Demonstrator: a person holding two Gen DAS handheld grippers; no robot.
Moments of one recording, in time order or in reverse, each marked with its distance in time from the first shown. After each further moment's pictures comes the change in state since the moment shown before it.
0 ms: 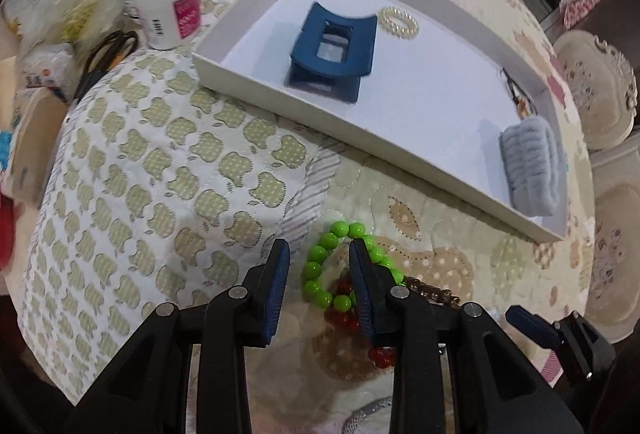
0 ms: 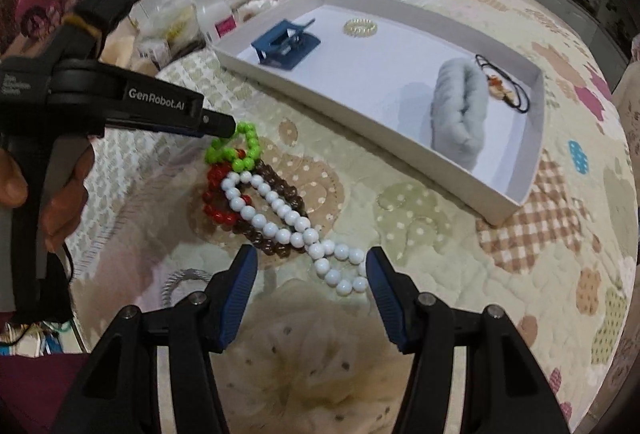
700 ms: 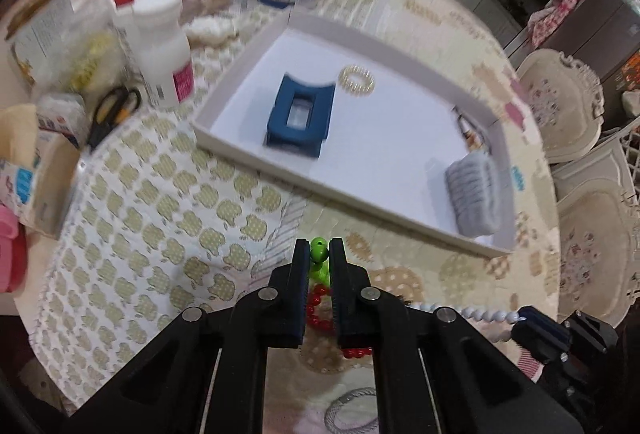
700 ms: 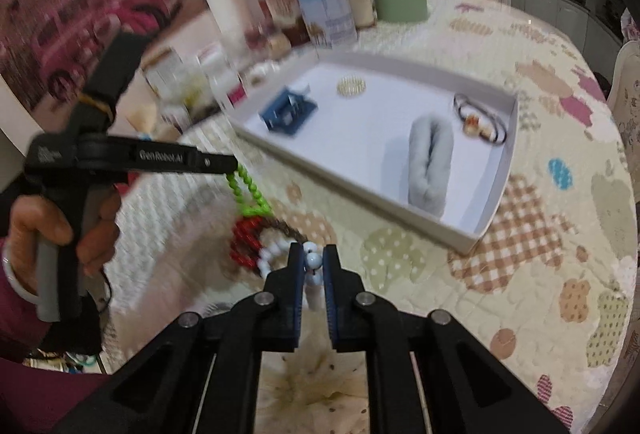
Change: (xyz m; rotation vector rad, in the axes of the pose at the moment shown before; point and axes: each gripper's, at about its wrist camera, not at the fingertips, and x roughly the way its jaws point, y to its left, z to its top) left arm -0.061 -0.003 0.005 0.032 -0.143 -0.100; right arm -0.078 -0.020 0.011 0.076 -0.216 0.109
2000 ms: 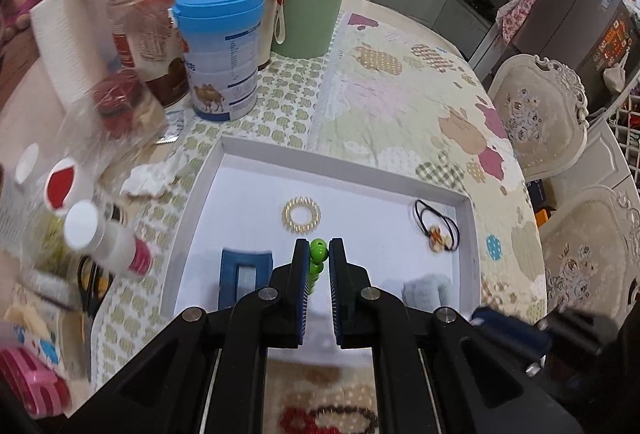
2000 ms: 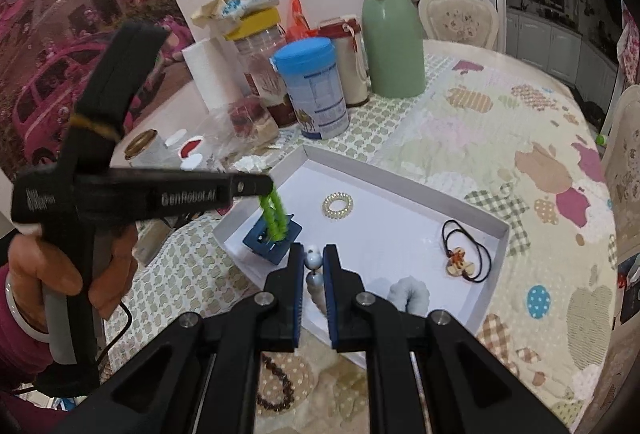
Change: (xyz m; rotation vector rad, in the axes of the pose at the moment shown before) left arm 0.006 -0.062 0.131 0.161 -0.071 -0.010; right arm 0.029 -0.017 0.124 -0.005 -0.071 -0.039
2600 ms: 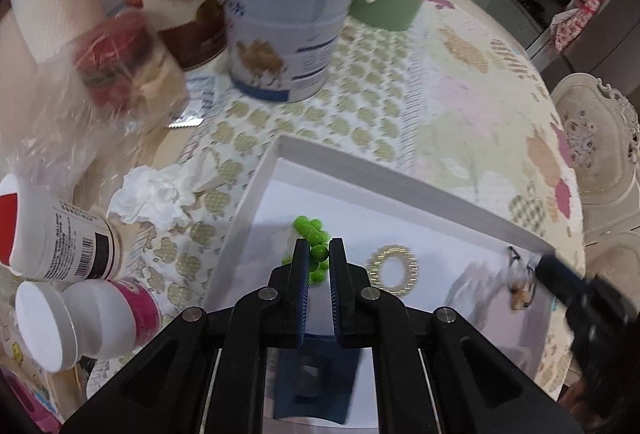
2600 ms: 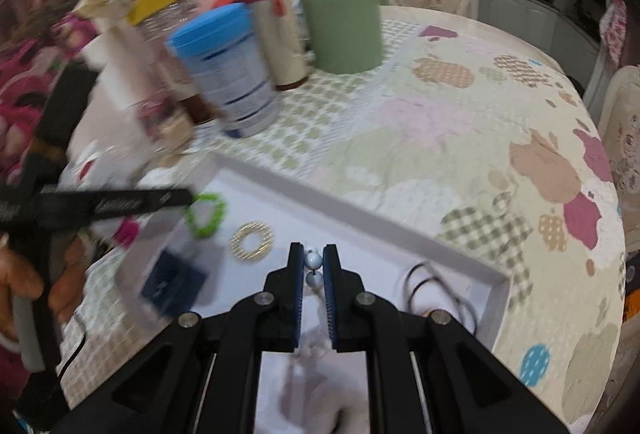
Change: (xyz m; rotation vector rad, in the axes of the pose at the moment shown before) left arm 0.094 0.075 0.036 -0.133 0.114 0.075; right arm 0.102 -0.081 0.047 0.084 0.070 -0.154
